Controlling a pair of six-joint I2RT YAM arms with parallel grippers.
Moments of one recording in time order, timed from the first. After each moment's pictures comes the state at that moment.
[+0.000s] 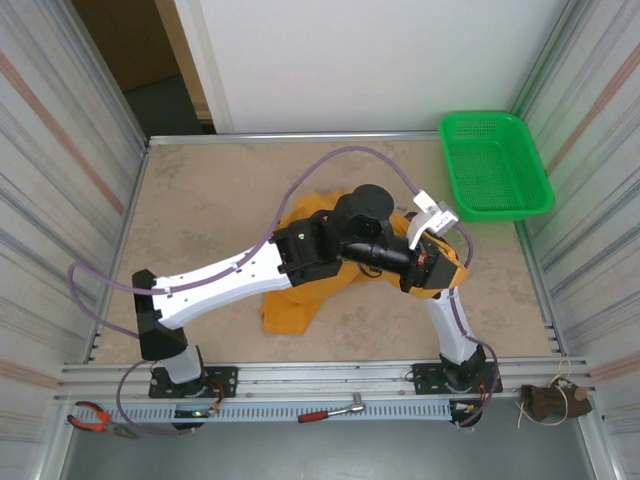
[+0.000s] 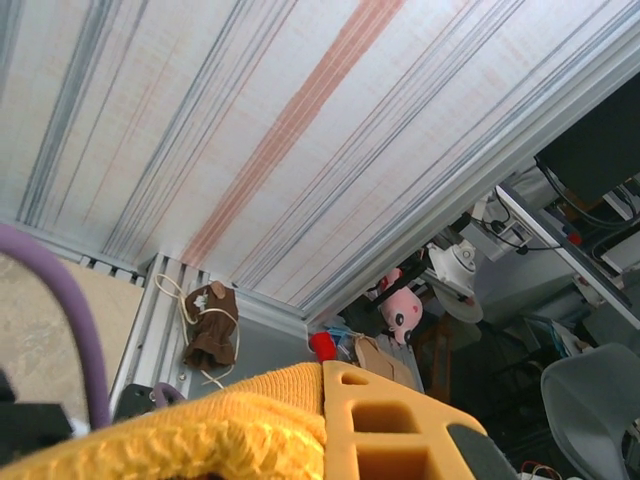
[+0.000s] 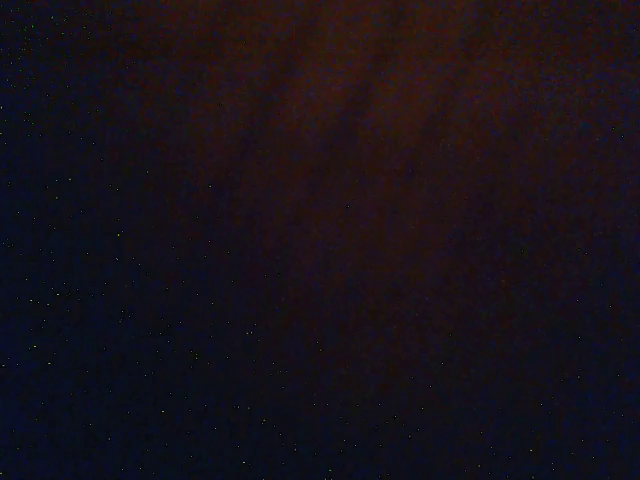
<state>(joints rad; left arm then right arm) -1.24 1.69 1.81 -0.29 0.55 -0.55 0.77 2.19 1.35 0.10 0.28 1.61</state>
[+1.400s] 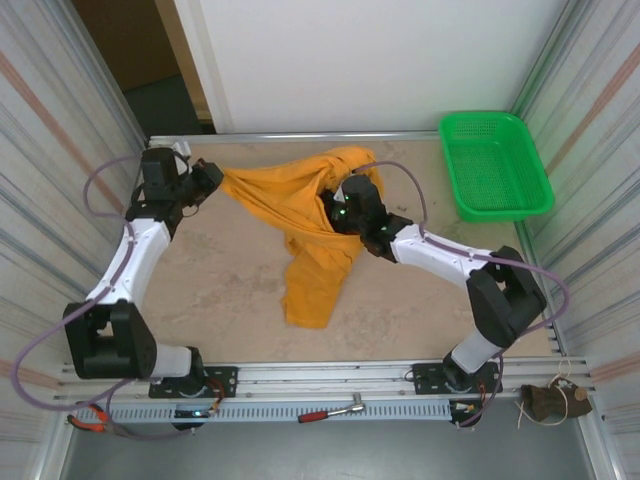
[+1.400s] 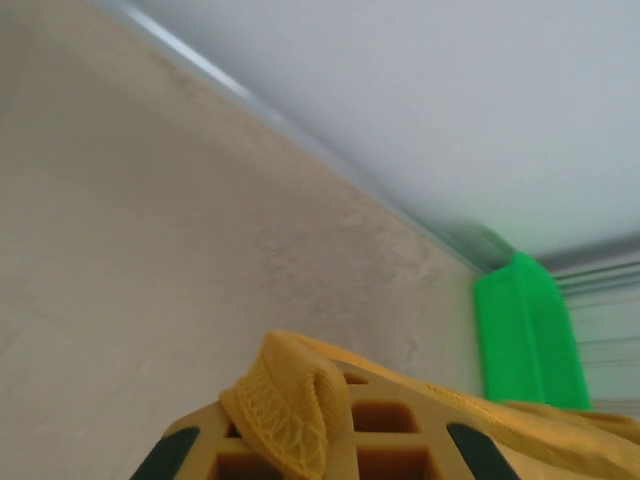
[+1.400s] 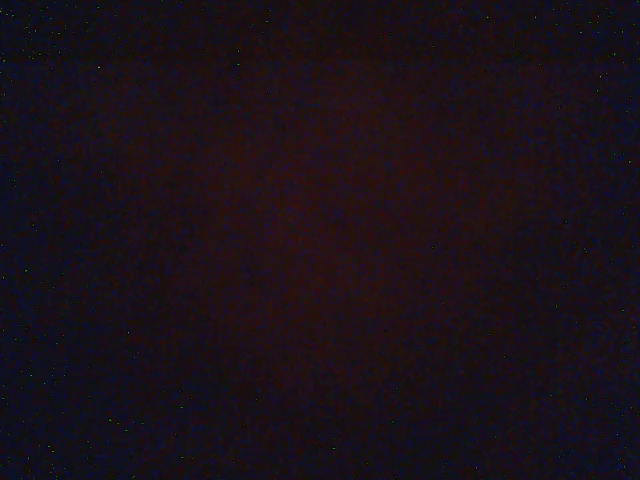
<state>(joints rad) -0.01 1.38 1.10 -0.23 0.36 -0.70 0.71 1.60 1.07 0.17 -0.24 1.11</state>
